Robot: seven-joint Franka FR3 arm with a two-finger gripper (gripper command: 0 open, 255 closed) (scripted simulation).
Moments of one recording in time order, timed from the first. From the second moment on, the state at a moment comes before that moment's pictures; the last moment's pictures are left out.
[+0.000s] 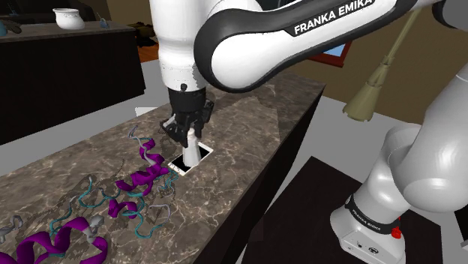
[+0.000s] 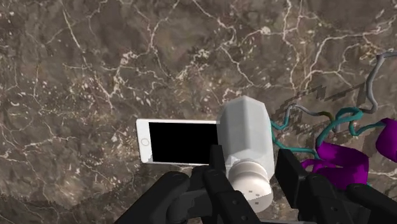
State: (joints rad) arm 0.28 -0.02 0.38 -2.03 -0.14 2.03 0.67
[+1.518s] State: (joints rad) arm 0.28 0.07 0.38 -2.15 -0.20 2.24 0.73
